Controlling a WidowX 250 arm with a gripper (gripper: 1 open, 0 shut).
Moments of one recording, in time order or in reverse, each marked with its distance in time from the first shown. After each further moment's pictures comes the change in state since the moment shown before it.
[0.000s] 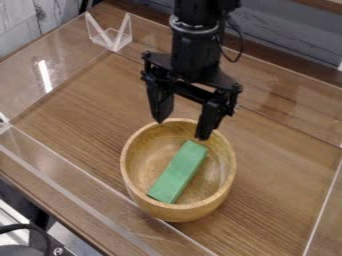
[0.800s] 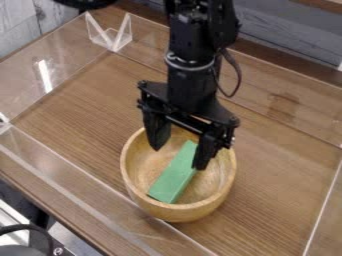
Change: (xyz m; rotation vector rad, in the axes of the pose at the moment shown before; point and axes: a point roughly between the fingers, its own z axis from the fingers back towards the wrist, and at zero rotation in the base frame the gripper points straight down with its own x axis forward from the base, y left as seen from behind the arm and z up) arm -0.019 -0.010 -0.020 -0.002 -0.004 -0.011
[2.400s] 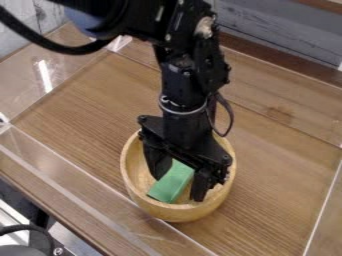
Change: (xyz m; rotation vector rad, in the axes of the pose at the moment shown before) arm -0.009 -0.006 -0.030 -0.035 -0.043 -0.065
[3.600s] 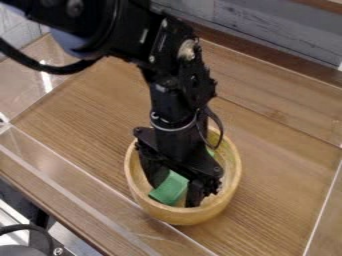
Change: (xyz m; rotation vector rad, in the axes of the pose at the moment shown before) arm -0.003 0.003 -0.015 -0.021 -0.049 -0.005
